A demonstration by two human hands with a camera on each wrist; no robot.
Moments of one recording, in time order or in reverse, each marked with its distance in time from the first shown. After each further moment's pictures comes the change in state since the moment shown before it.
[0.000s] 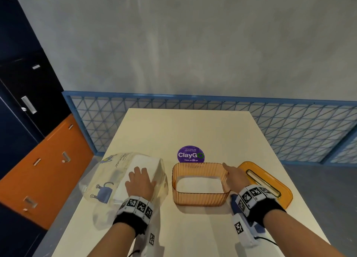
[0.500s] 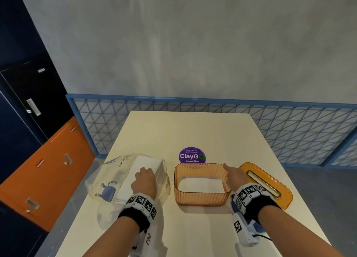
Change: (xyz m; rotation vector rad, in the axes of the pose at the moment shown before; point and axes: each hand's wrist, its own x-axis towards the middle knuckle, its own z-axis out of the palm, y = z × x) left_hand -0.004 0.004 -0.005 0.104 -0.040 0.054; right_hand -0.001 -0.004 -0.001 -0.060 -0.043 0.019
